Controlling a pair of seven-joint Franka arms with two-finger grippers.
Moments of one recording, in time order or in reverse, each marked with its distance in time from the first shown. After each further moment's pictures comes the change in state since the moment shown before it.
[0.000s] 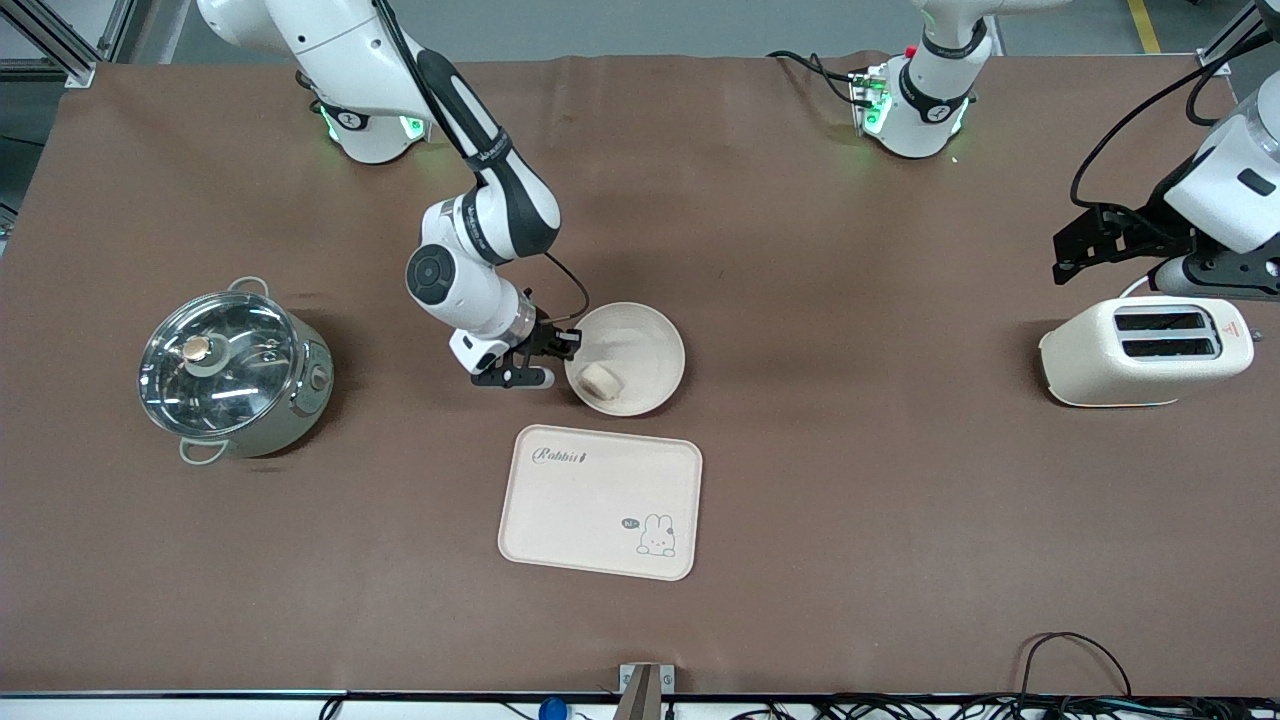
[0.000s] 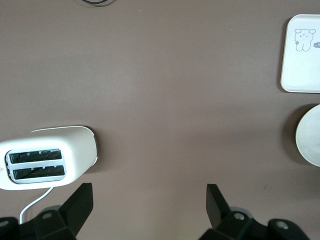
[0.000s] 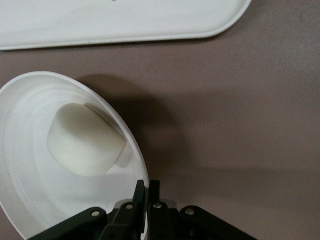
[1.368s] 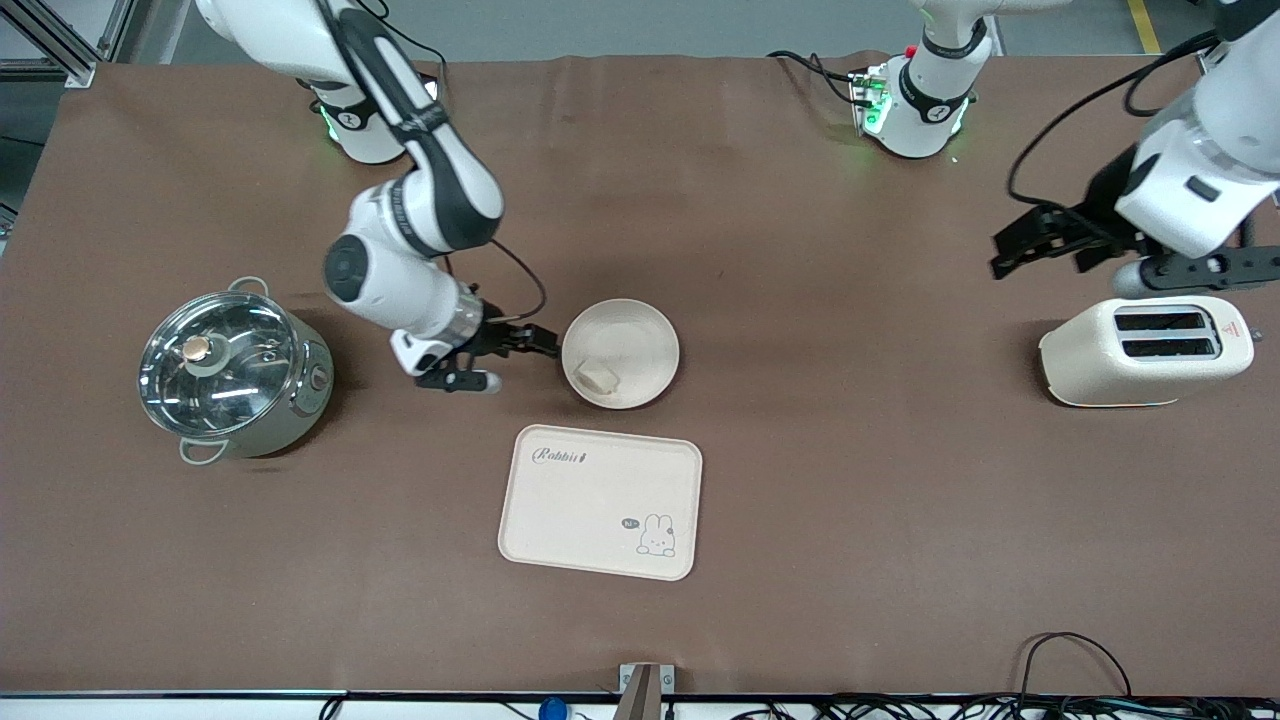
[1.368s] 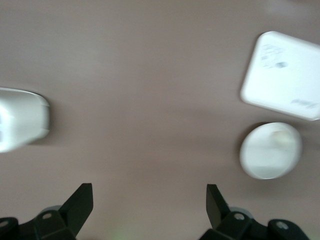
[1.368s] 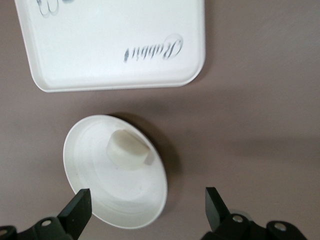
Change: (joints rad) left arm -0.028 0.031 -0.080 -0.005 -0.149 0.026 -0.359; right arm -0.167 -0.190 -0.031 0.014 -0.017 -0.245 -0.050
